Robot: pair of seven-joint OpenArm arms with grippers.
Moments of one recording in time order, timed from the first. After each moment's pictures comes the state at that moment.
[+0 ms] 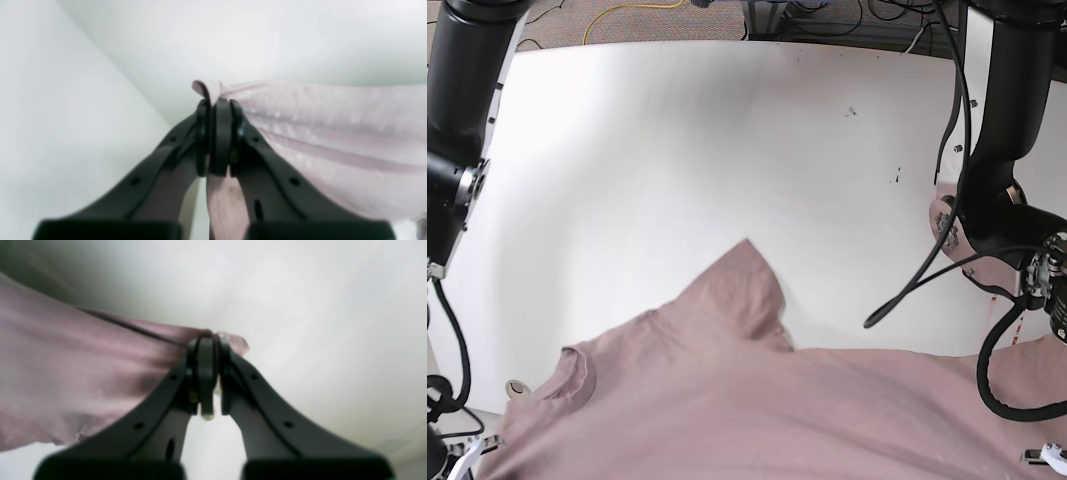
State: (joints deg) left arm -63.3 -8.7 -20.1 108.7 -3.3 -42.0 79.9; right arm 60.4 35.3 0.0 86.6 26.0 33.6 -62.3
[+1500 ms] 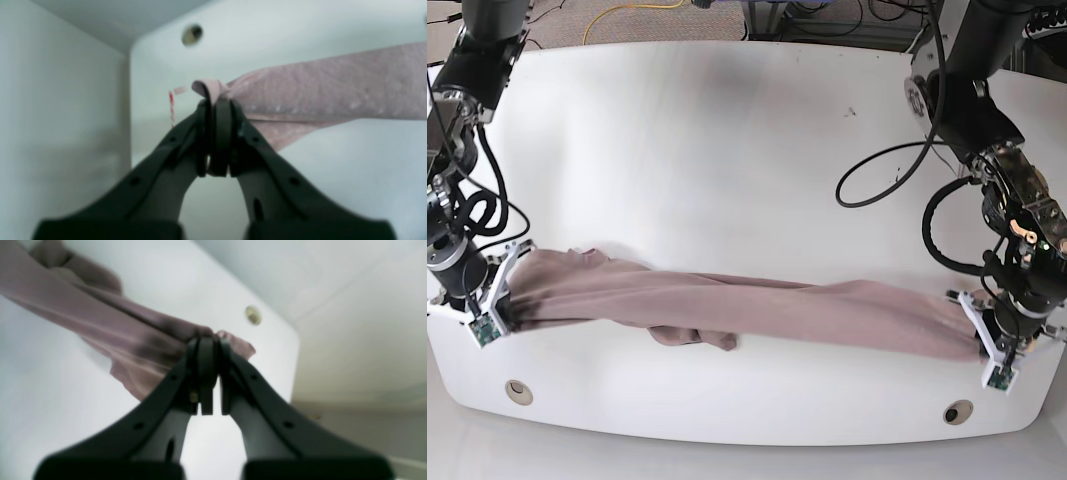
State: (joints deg) left arm -25.8 -8.6 -19.7 109.8 -4.1 -42.0 79.7; right arm 11.4 31.9 20.7 113.6 26.3 37.5 -69.9
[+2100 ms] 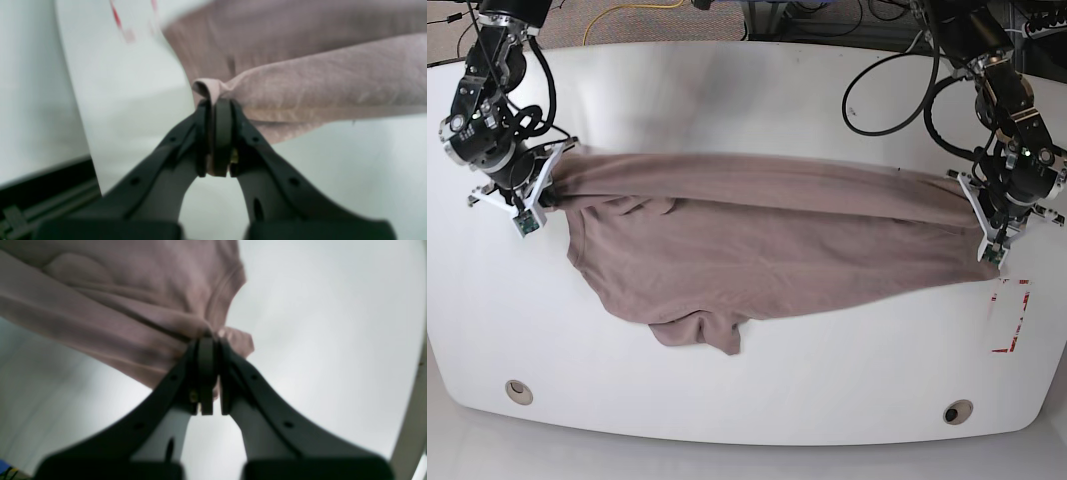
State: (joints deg) left arm -1.9 -10.0 -25.7 112.7 -4.1 -41.9 79.6; right arm -10.8 21.7 25.3 113.7 25.8 37.2 -70.0
